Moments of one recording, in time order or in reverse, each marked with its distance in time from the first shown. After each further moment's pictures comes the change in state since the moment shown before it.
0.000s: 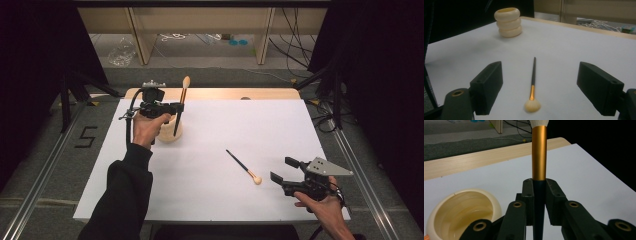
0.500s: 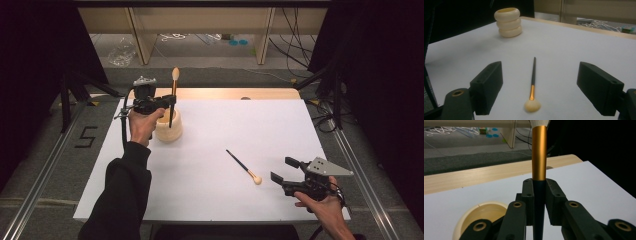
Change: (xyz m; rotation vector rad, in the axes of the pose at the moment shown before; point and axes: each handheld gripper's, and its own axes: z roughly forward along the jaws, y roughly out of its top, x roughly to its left) left arm 0.021 0.003 -0.004 -0.145 0.090 -0.037; right arm 0.000 0.000 0.000 0.000 0.000 0.001
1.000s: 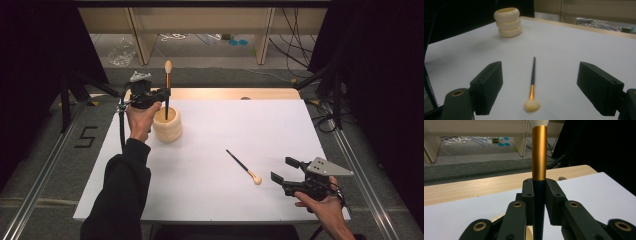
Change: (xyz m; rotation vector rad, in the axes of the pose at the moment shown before) left arm 0.017 0.006 0.014 -0.033 0.075 -0.010; right arm 0.000 0.000 -0.002 0.012 -0.010 0.006
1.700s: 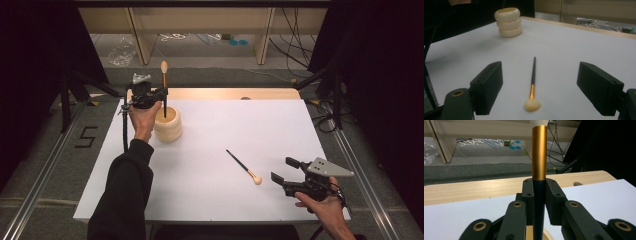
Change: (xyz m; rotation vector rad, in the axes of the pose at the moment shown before) left arm 0.018 -0.010 0.019 -0.058 0.084 0.016; right arm 0.000 -0.001 0.001 -0.016 0.014 -0.006
